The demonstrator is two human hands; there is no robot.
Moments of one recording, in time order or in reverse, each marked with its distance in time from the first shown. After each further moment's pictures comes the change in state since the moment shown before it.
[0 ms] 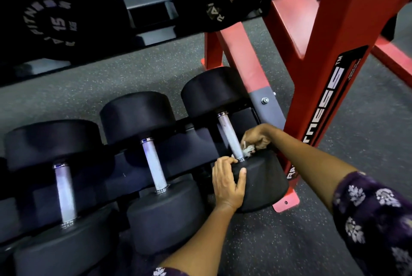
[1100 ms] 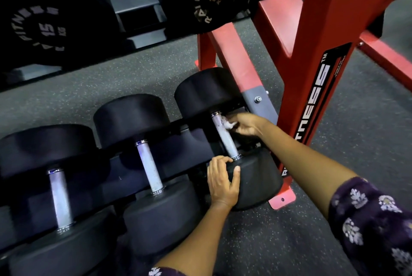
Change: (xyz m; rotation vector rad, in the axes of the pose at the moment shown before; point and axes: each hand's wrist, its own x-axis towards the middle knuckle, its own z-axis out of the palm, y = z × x) left_hand -0.001 -0.005 0.002 0.007 0.008 0.010; right_hand -0.006 -0.030 -0.001 1.073 0.202 -0.360
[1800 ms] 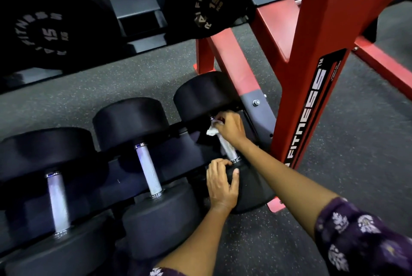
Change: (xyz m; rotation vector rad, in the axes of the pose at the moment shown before) left_hand 0.002 0.000 0.001 -0.004 -0.004 0.019; right_hand -0.016 0.020 0.040 -1.070 0.507 -0.729
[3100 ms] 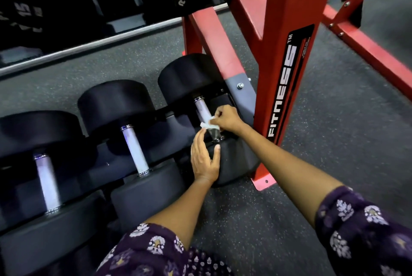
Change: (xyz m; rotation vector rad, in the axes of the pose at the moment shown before) left_hand 0.002 0.000 -0.003 -0.025 -0.041 -0.080; right_hand -0.038 0.023 -0.029 0.050 -0.276 0.201
